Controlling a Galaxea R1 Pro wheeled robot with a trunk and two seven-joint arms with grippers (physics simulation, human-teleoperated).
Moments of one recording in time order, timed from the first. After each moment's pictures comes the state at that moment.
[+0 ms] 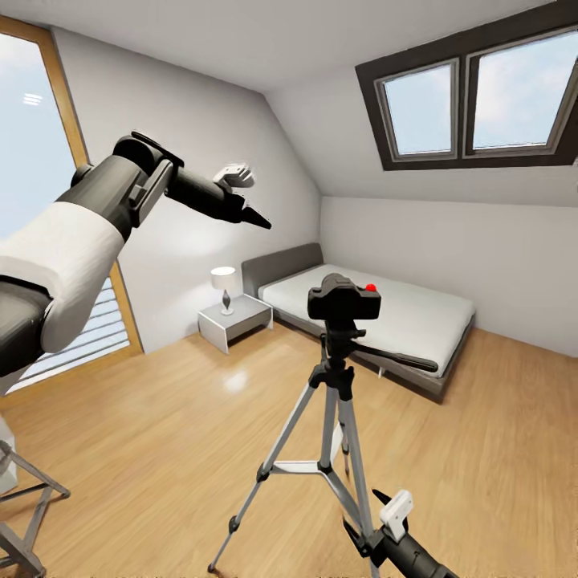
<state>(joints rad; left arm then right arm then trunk) -1.79 0.05 -0.40 -0.47 -0.06 0.87 -1.10 -0.20 -0.12 0.13 -0.71 0.06 -0.47 0.45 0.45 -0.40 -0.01</state>
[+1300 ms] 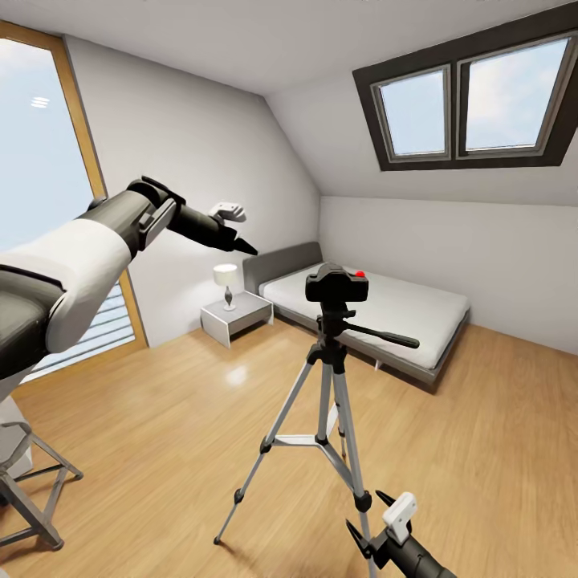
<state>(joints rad) -1.79 0.03 -0.41 -0.19 -0.06 0.69 -0.96 -0.20 -0.13 0.12 -0.69 0.05 -0.51 0.44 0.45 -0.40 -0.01</state>
